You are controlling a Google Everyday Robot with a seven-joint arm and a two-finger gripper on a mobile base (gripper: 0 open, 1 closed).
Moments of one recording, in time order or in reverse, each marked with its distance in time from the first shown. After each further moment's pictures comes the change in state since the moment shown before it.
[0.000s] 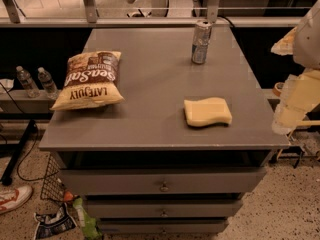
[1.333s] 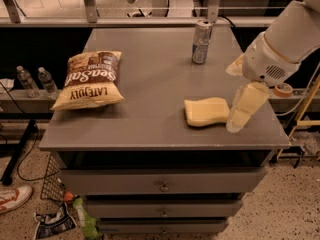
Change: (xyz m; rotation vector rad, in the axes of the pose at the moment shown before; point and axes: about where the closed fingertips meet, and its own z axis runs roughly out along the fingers) arm -0.042 -0.023 0.099 -0.175 -0.181 -0.012
